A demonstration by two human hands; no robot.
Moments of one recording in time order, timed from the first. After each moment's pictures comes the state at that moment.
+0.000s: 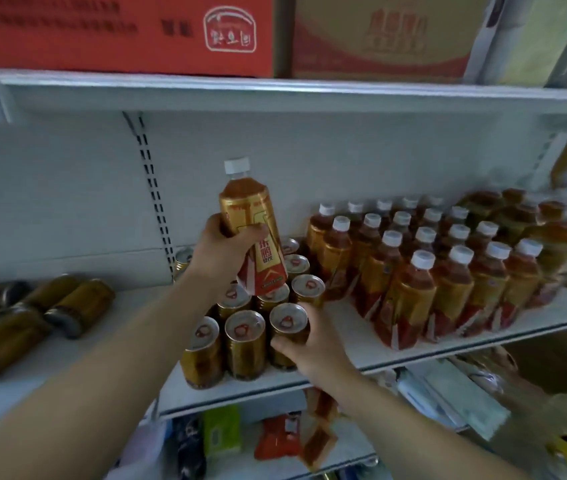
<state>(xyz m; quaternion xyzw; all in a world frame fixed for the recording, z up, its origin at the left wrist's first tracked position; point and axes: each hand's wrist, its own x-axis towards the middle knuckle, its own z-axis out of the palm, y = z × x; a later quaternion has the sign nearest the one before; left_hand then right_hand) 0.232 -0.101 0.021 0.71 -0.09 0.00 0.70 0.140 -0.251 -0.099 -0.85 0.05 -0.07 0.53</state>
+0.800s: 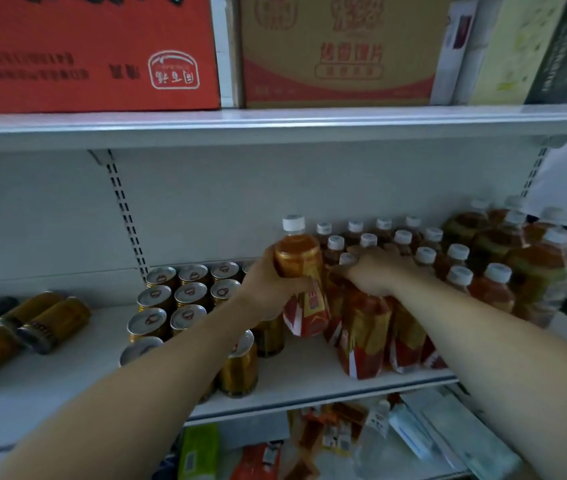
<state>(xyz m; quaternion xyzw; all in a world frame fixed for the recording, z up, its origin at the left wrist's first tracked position) 0.223 -0.233 -0.001 0.77 -0.15 -0.07 0.61 0.207 -0.441 0.023 -0.99 0.13 0.05 0.07</state>
